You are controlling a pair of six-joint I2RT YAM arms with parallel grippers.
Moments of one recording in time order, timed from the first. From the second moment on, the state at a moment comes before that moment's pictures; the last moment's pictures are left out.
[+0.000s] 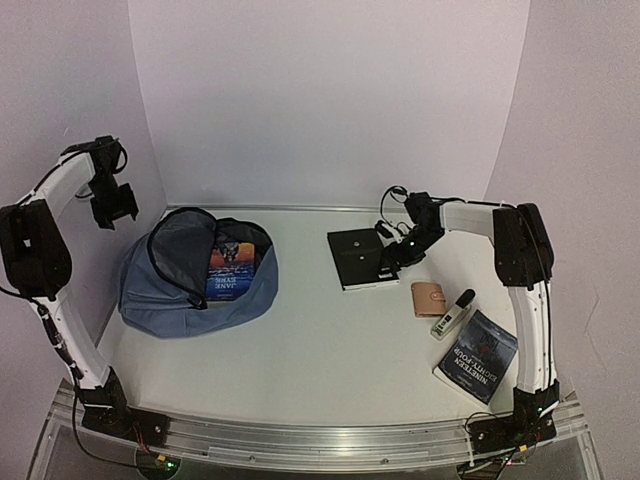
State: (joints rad) left arm 0.12 1.81 1.79 -1.10 -0.10 -0.42; right arm 0.32 2.33 1.82 -0.71 -0.37 -0.27
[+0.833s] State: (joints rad) left arm -0.61 1.90 1.76 -0.76 0.30 -0.64; right arm 0.48 2.11 1.47 -0.78 -0.58 -0.07
